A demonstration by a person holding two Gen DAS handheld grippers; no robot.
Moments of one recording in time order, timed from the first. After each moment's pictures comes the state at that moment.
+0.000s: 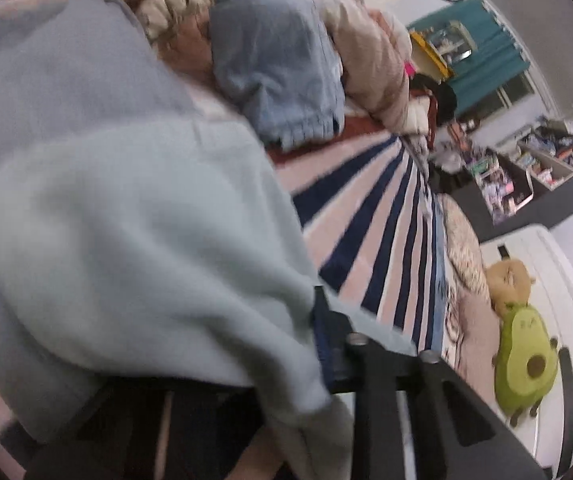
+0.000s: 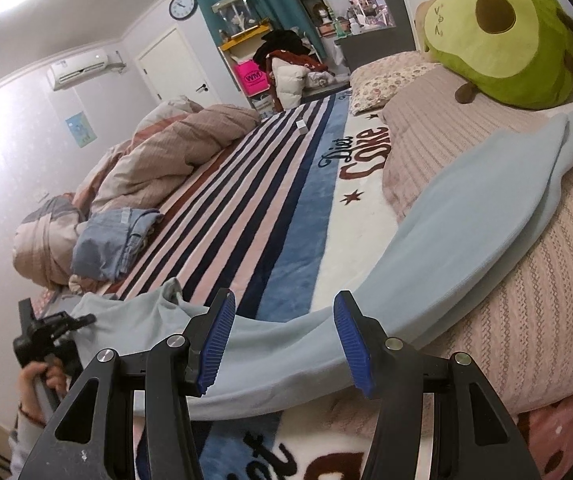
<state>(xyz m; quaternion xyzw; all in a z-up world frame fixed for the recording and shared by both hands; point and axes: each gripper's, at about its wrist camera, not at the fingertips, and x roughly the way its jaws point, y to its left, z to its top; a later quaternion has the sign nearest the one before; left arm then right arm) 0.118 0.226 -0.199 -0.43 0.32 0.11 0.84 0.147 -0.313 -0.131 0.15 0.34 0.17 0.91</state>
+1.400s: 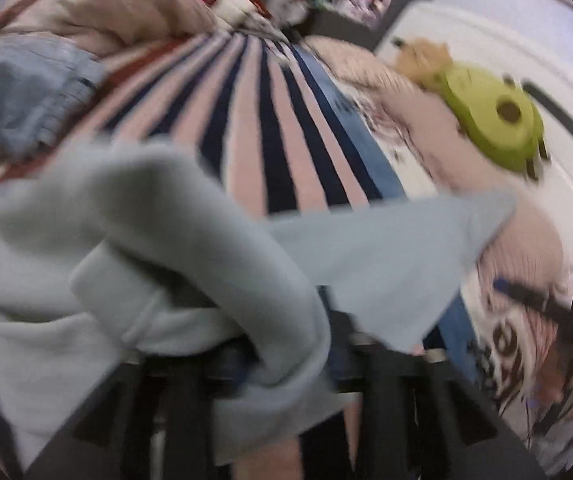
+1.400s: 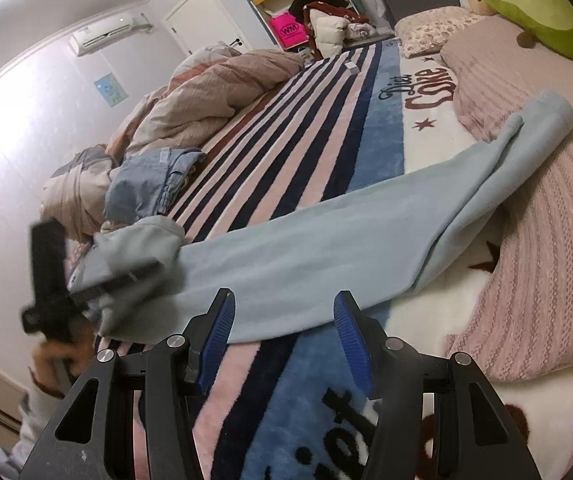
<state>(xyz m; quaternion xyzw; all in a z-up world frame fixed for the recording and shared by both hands) 0.157 0.063 -0.198 -0.11 0.43 -0.15 0.88 0.136 -0.249 -0.175 0.15 0.40 0.25 0.87</state>
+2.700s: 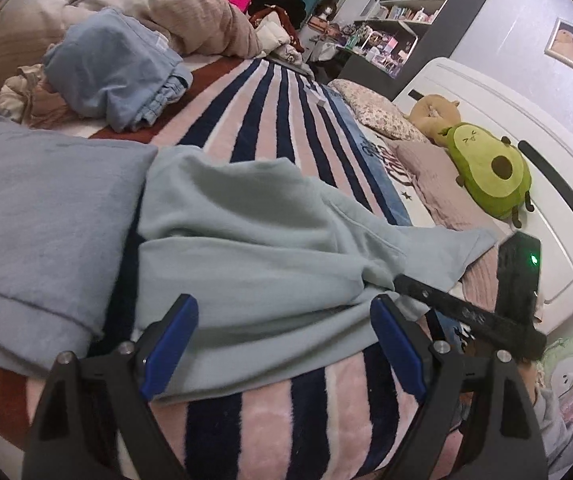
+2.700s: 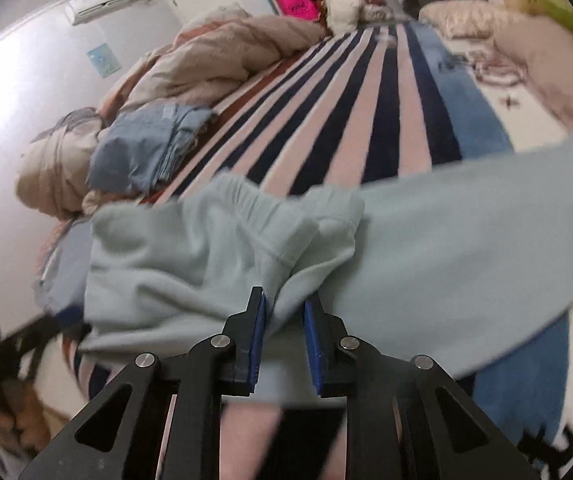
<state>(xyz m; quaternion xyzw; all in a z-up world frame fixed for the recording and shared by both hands) 0.075 0.168 -0.182 -0.19 0.38 -0.11 0.90 0.156 -0.107 -0.217 0.11 0.43 0.25 0.86</state>
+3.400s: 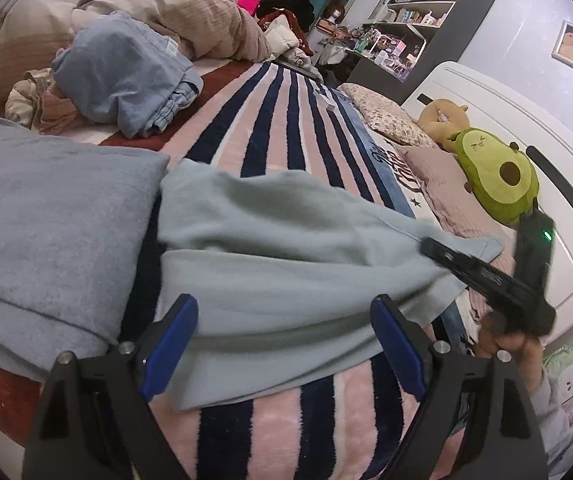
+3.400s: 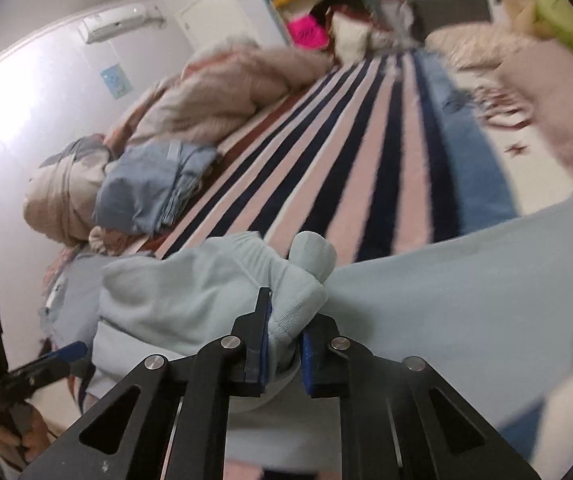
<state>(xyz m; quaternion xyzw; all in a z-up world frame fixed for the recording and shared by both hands) 0.076 0.178 -0.177 -0.19 0.38 -0.10 0.90 0.179 -0.119 -0.189 0.12 0.37 0.24 0.89</state>
